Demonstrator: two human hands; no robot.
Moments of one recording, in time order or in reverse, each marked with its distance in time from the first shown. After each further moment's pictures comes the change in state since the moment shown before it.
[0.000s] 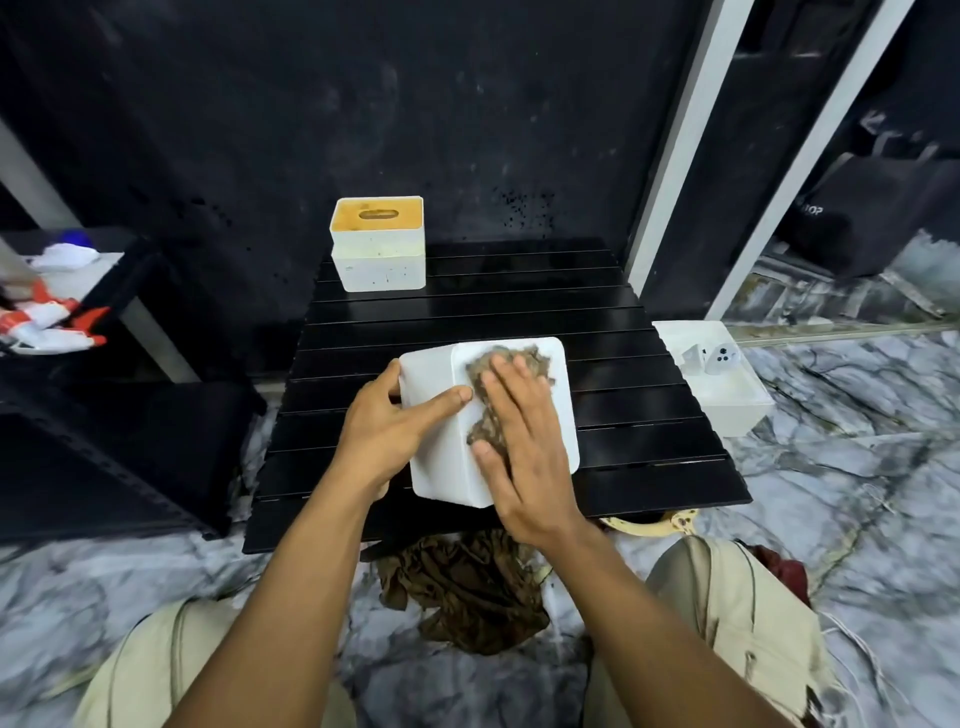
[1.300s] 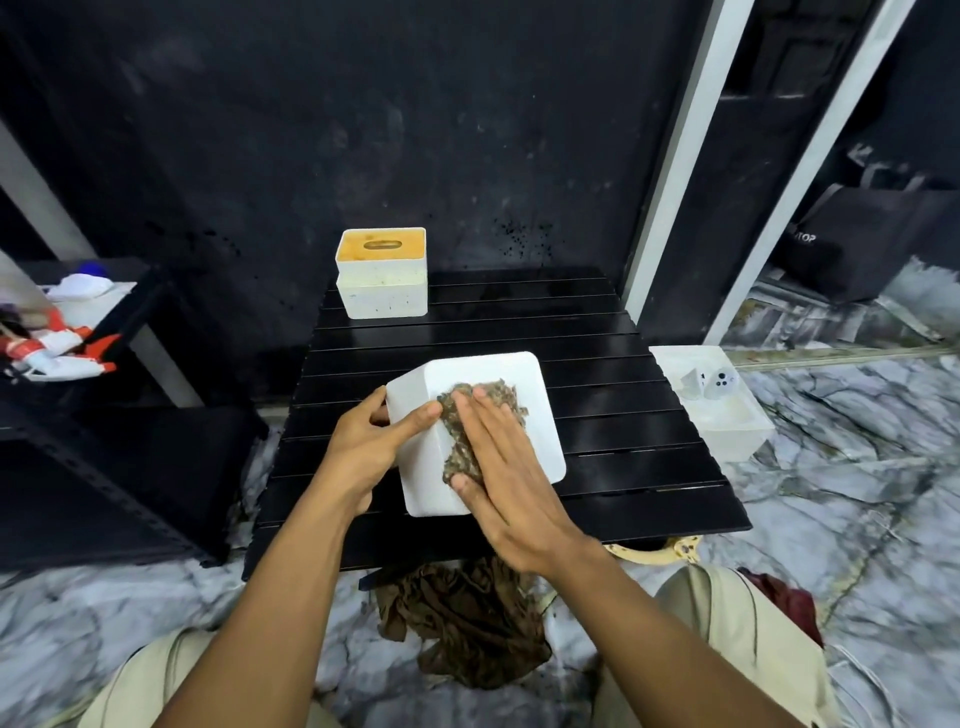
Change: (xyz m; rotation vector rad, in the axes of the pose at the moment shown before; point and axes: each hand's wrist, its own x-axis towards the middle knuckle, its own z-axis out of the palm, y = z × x) left_hand 0.014 -0.005 -0.015 -0.197 -0.037 -0.065; right_hand 0.010 -0.018 -0.015 0.001 -0.363 -0.006
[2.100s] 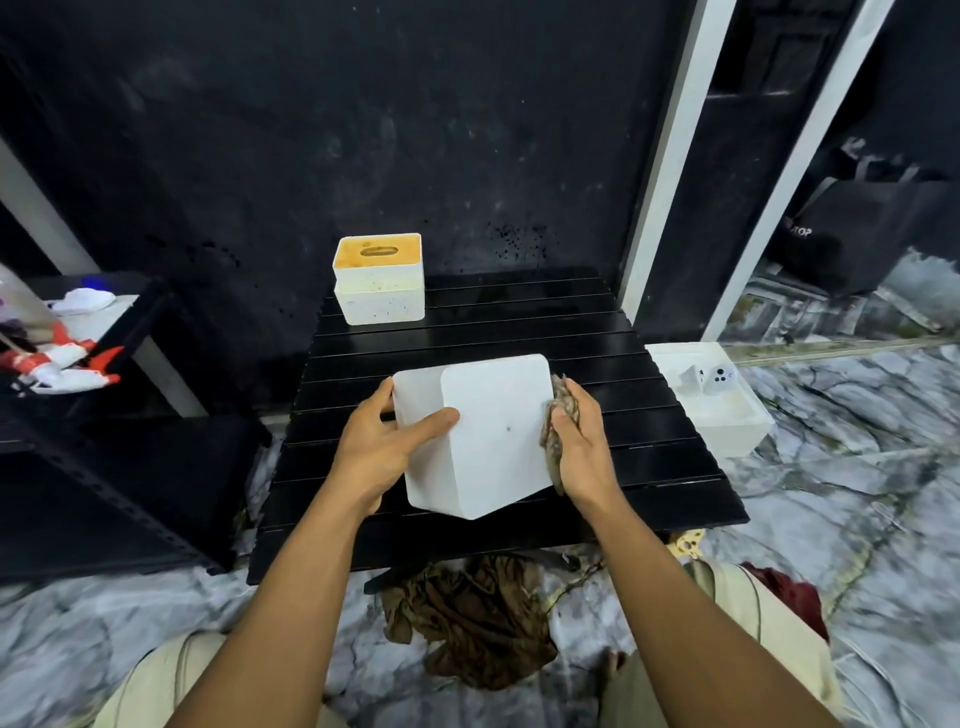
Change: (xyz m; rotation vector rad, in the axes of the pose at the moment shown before) left_hand -0.005 0.003 0.010 0.107 0.002 0.063; right_hand 0.003 0.076 -0.012 0.603 0.454 0.638
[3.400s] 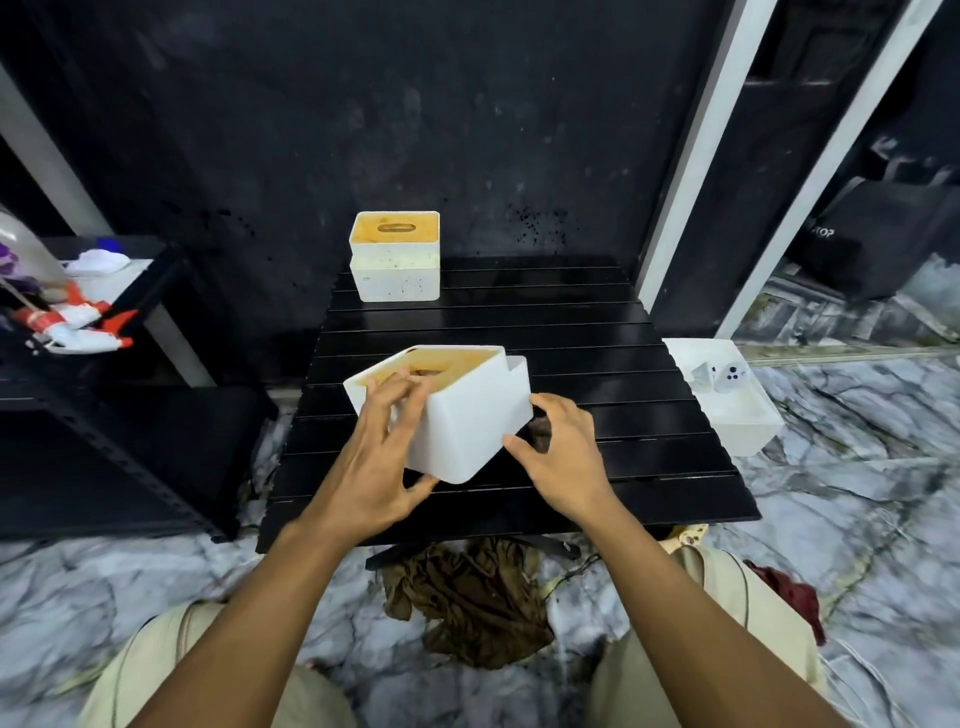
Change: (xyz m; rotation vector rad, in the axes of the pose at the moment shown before) left_hand -0.014 -0.053 -0.034 0.884 0.006 0.878; right_hand -0.024 -0.016 0.019 -0.551 -0.174 -0.142
